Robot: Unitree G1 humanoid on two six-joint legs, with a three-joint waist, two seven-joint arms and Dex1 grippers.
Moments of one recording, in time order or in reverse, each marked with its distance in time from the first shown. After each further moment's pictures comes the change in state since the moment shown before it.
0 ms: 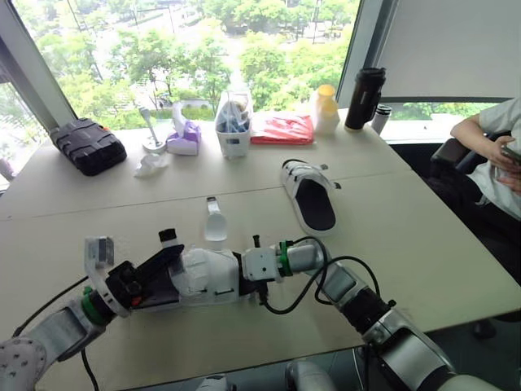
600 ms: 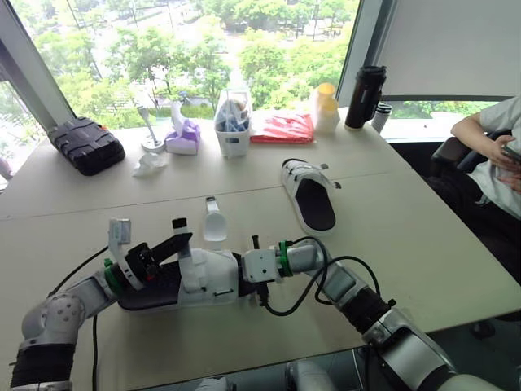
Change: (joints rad) left arm -0.268 -0.024 -0.140 0.410 0.477 -0.112 -0.390; right arm -0.003 -0.007 0.004 0.001 -0.003 -0.026 0.005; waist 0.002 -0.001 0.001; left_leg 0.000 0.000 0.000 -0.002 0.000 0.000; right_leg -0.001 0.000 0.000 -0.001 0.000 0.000
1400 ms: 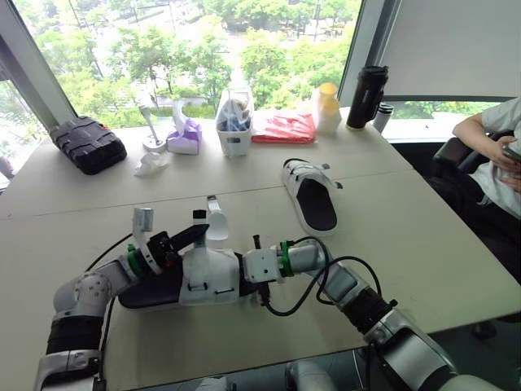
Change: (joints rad) left arm -0.175 -0.099 -0.033 0.106 0.157 0.047 -0.017; right arm 0.006 -0.007 -0.005 -0.009 -0.001 0.001 0.001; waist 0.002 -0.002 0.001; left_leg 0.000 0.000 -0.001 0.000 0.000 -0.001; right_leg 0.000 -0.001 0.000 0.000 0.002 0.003
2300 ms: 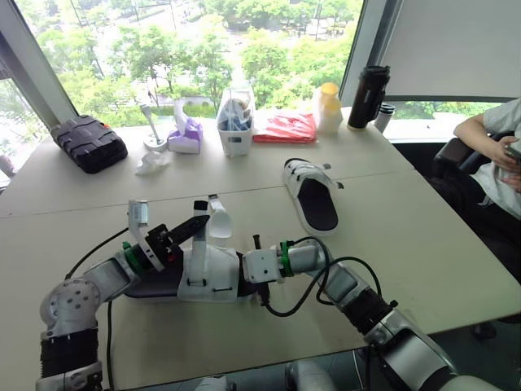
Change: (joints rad) left arm 0.093 -0.075 0.162 -0.312 -0.225 0.176 0.362; right arm 0.004 0.003 -0.001 -0.011 -0.012 0.003 -0.003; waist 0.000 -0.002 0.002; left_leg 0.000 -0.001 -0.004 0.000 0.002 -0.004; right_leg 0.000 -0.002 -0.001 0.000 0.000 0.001
